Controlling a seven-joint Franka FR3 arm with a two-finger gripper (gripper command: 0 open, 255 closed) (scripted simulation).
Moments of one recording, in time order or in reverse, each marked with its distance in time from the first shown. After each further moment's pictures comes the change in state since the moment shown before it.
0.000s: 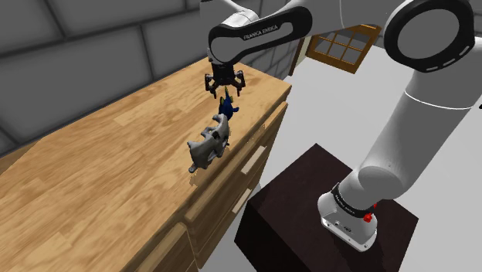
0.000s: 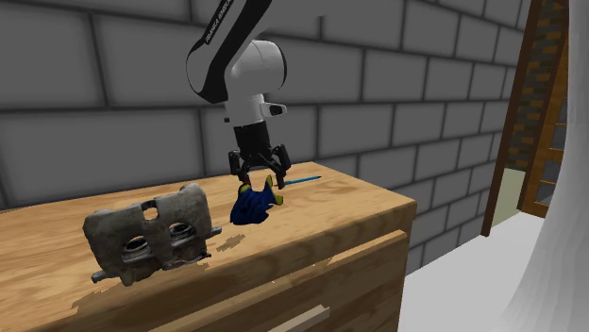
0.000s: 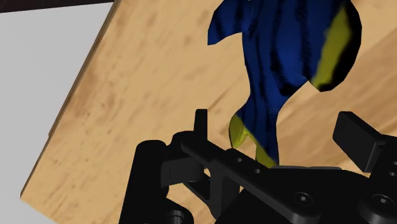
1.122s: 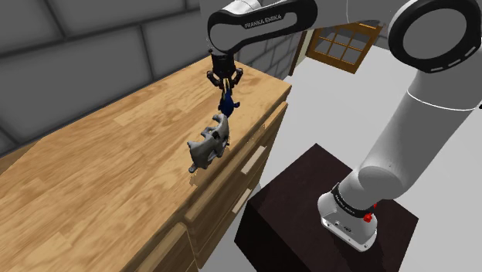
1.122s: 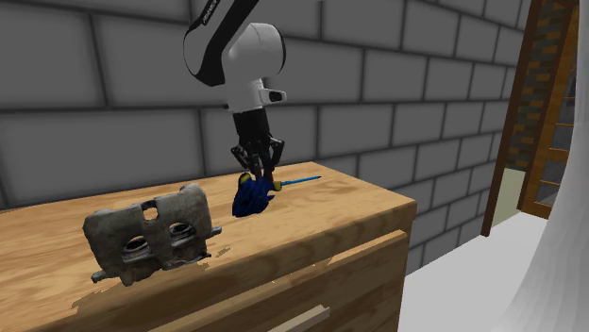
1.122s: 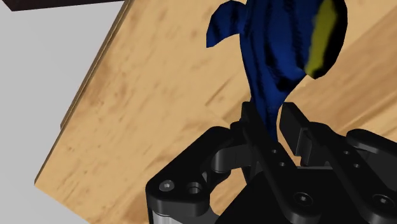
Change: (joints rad) arm 0.000 -0.022 0.003 0.049 0.012 -0.067 -0.015
